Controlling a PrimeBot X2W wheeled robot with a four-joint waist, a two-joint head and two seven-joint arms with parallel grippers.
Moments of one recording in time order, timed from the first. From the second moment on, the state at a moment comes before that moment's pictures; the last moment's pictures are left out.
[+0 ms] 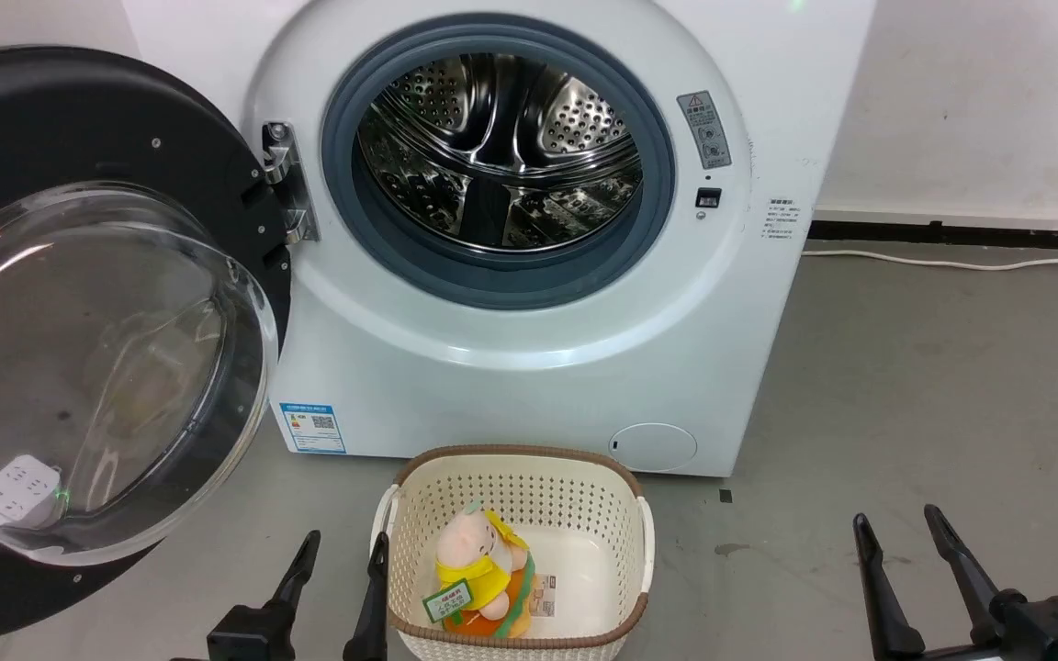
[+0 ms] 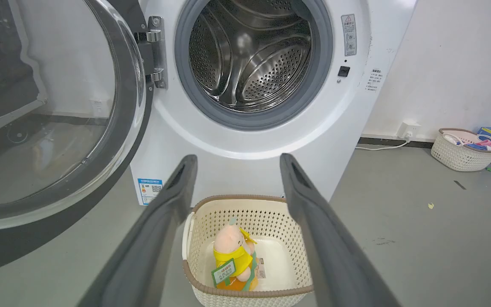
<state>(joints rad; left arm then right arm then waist) 0.06 0.05 -0.08 0.19 -0.15 -0.07 -0.26 0.12 -0.05 -0.05 0.06 0.09 0.13 -0.26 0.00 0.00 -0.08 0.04</state>
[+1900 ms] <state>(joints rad) 0.06 0.05 -0.05 0.13 -0.10 -0.05 -0.16 0.09 -0.05 -0.03 0.05 0.06 0.13 -0.16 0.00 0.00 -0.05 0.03</state>
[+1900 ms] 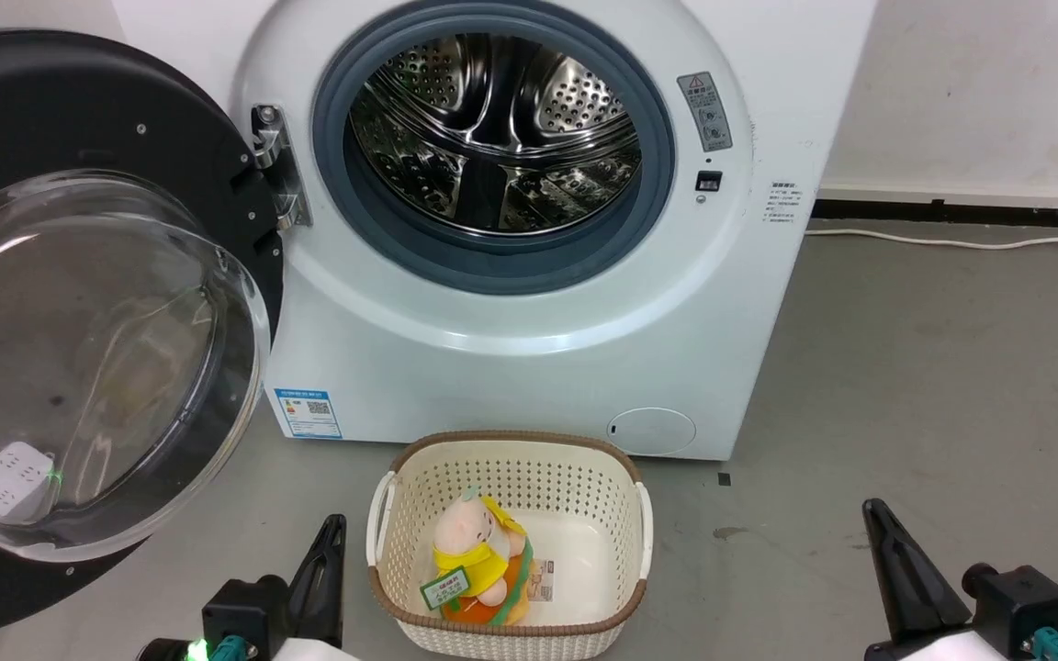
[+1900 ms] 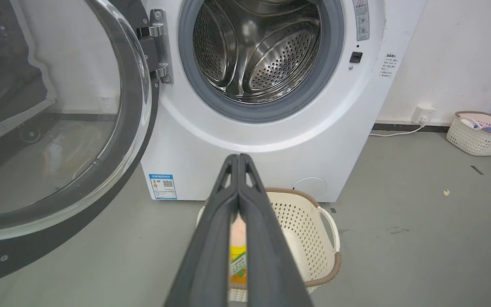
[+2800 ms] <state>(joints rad) 0.04 0.05 -0.04 0.09 -0.07 -0.03 -0.11 0.07 -0.05 -0.02 0.03 0.04 0.13 -0.11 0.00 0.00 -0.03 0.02</state>
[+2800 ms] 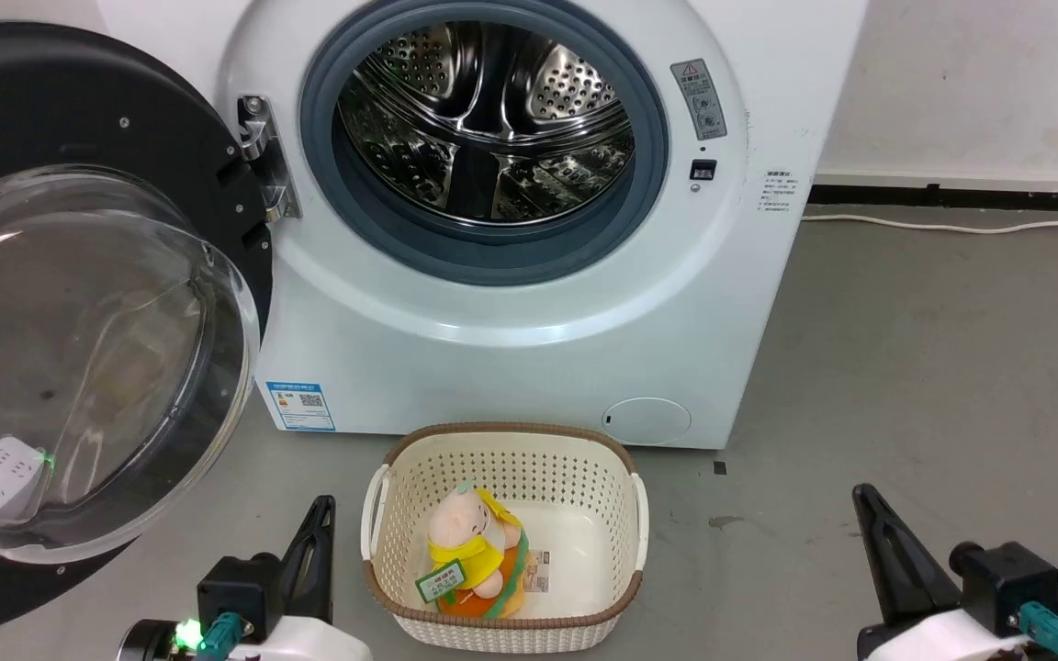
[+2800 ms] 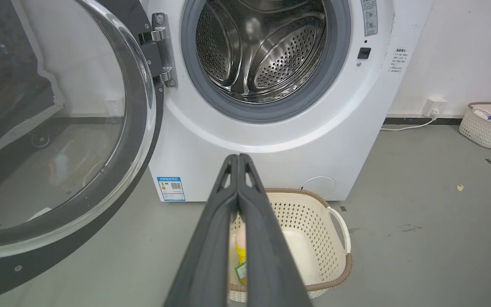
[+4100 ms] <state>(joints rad) 0.02 0.05 -0.01 0.02 -0.02 -0.01 -0.02 0.03 -0.05 -0.01 0.01 0.02 0.13 -0.02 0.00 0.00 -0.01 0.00</state>
